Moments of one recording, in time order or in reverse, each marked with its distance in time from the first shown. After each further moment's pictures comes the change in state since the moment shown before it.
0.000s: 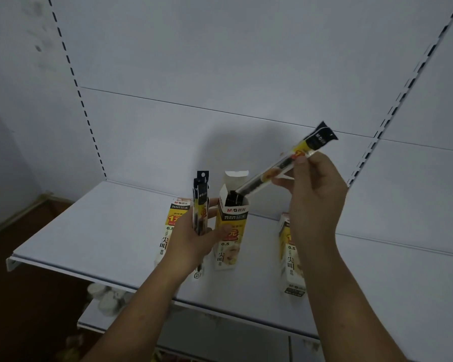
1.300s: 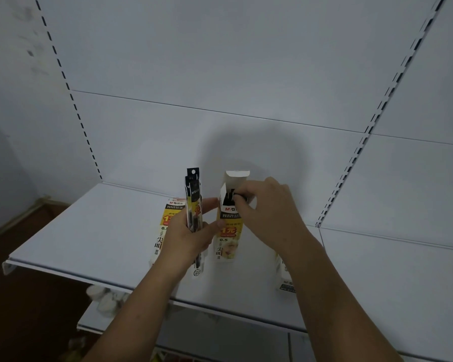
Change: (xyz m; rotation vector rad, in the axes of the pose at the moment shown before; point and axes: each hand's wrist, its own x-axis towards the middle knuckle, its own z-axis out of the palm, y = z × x) left_hand -0.005 0.007 0.006 0.038 0.031 0.047; right_hand -0.005 0.024 0.002 -0.914 -0.614 -0.210
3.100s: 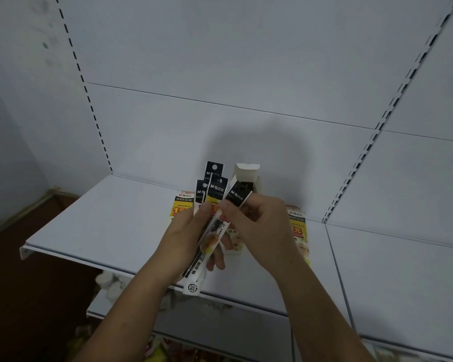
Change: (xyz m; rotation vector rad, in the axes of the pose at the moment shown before) left_hand -0.040 0.047 -0.013 0.037 -0.169 -0.138; right_hand -0.045 -0.044 0.011 0.760 0.024 0.205
